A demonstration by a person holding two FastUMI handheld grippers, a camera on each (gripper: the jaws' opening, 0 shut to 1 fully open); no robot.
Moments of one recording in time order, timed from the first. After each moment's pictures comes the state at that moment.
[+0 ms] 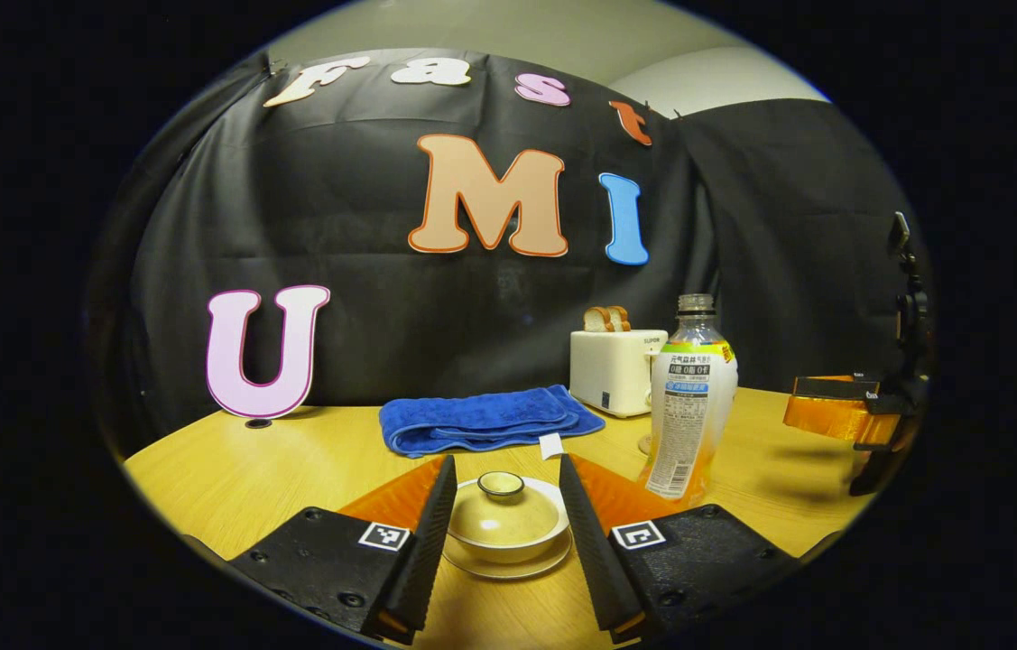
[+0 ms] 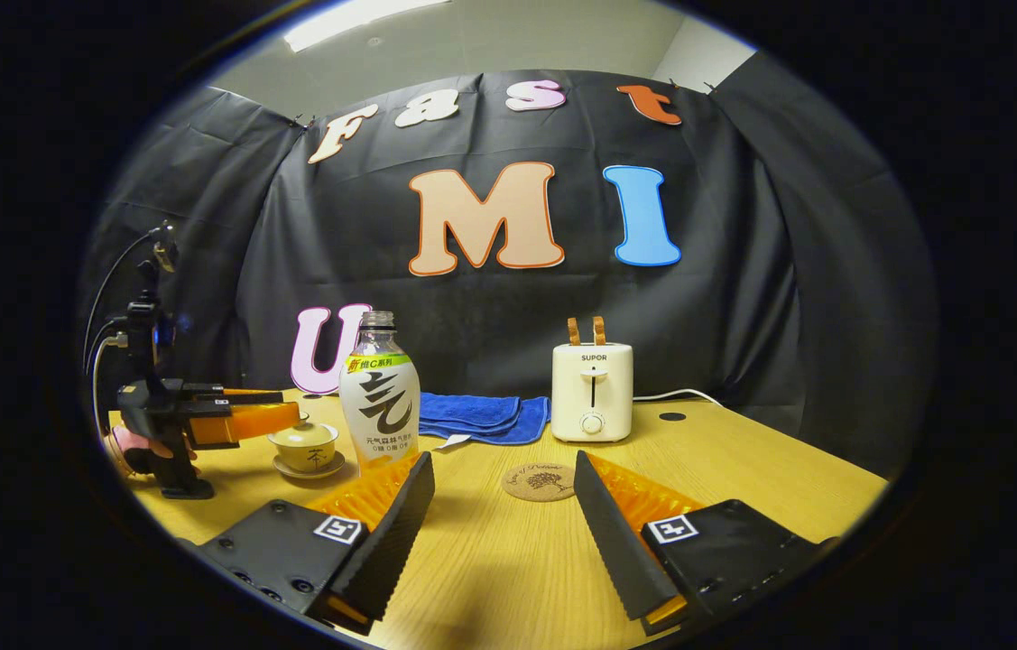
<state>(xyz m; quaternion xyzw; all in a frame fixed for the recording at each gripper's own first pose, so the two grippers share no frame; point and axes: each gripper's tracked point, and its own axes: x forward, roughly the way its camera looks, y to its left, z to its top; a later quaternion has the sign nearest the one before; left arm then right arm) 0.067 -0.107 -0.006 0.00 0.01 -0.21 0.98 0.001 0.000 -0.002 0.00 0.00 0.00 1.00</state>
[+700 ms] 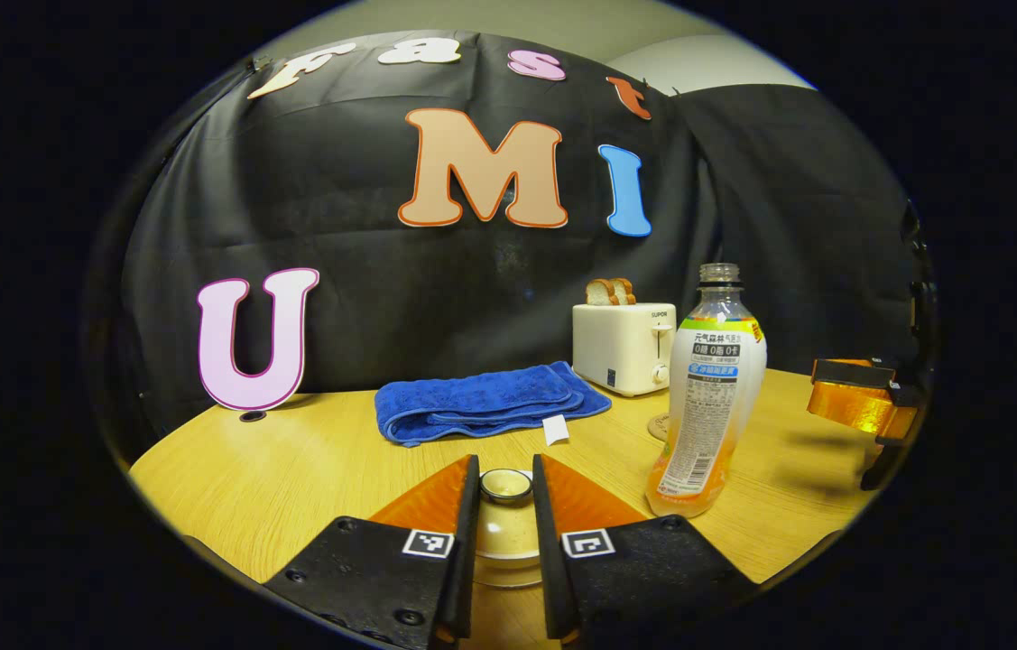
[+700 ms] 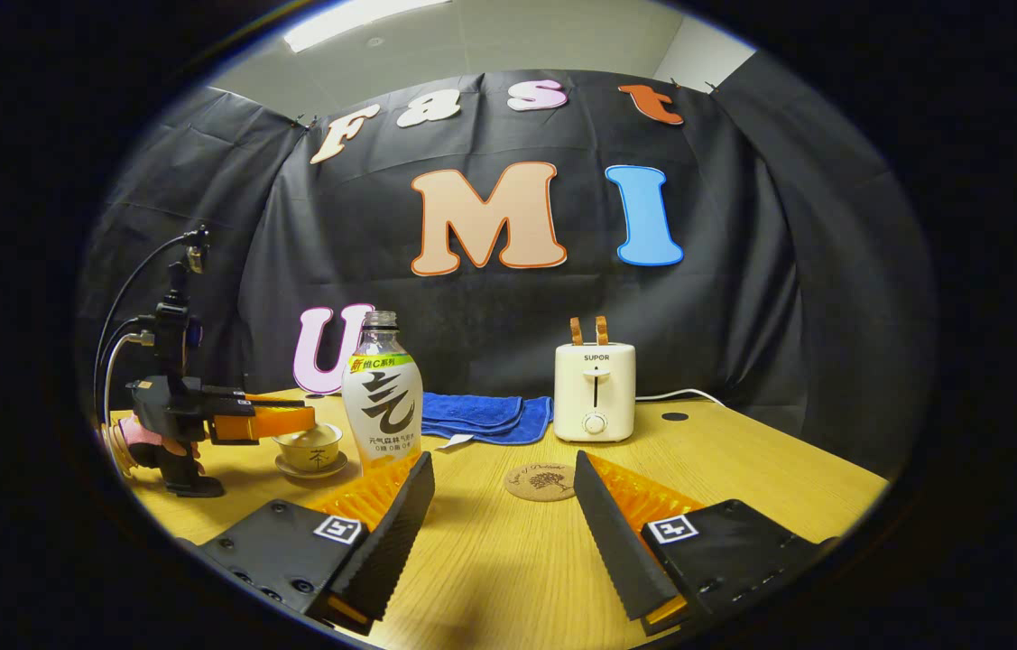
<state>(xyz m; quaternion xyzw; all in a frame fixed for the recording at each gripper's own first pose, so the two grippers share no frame) 0.084 -0.108 -0.020 0.02 0.05 -0.21 0.98 0.002 0.002 -0.003 0.00 0.00 0.00 1.00</state>
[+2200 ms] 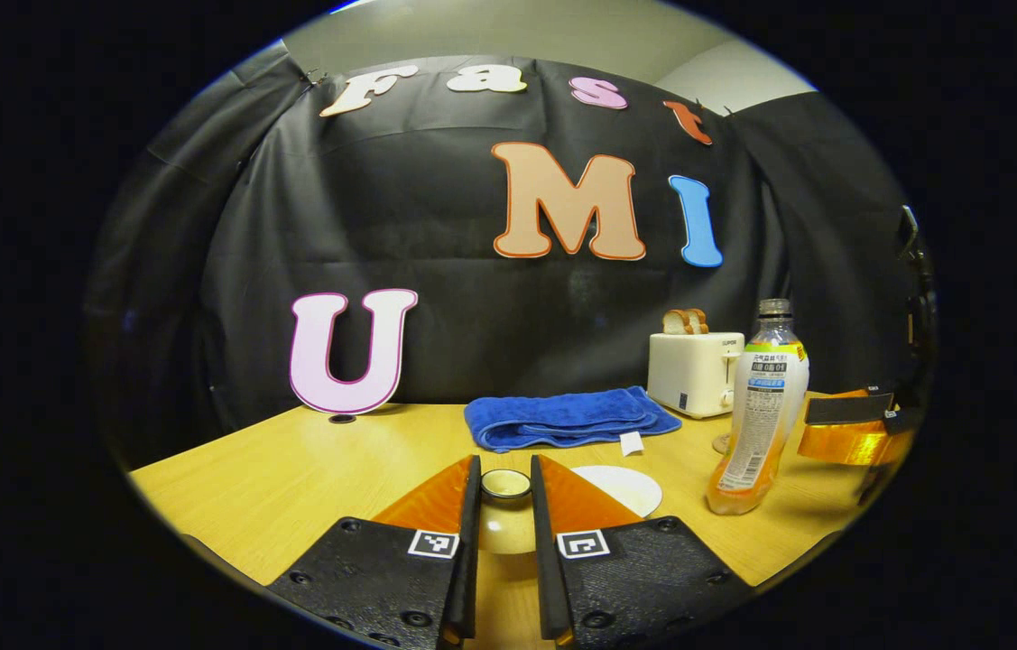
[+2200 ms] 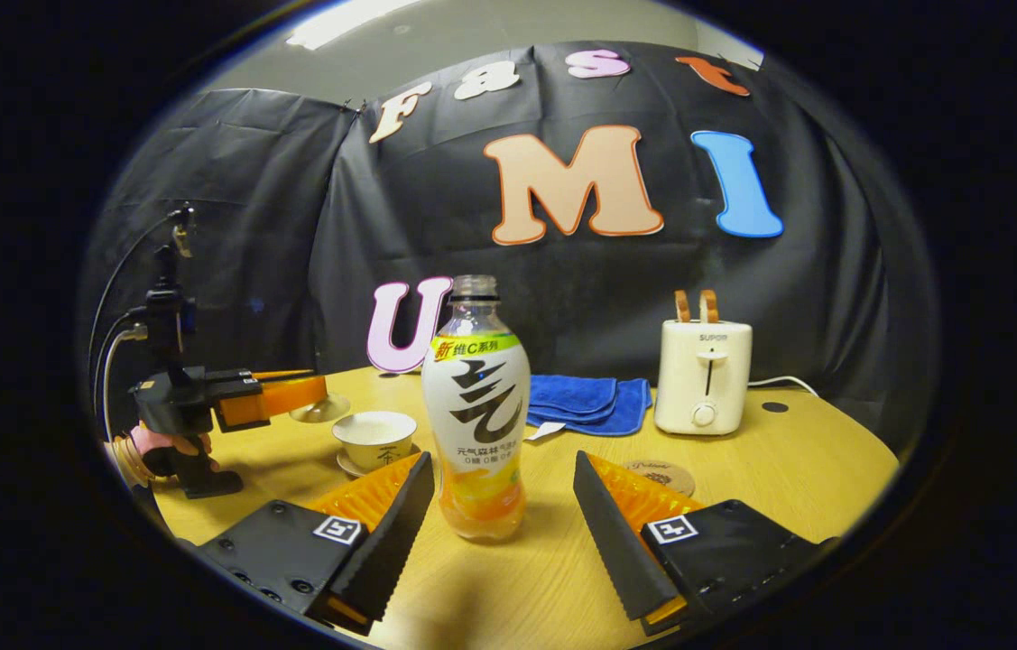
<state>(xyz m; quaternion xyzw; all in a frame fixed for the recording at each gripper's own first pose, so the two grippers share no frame) 0.059 -0.028 -0.003 0.00 0.00 -0.08 1.00 0.047 0.086 -0.028 -0.01 0.07 0.14 0.99</state>
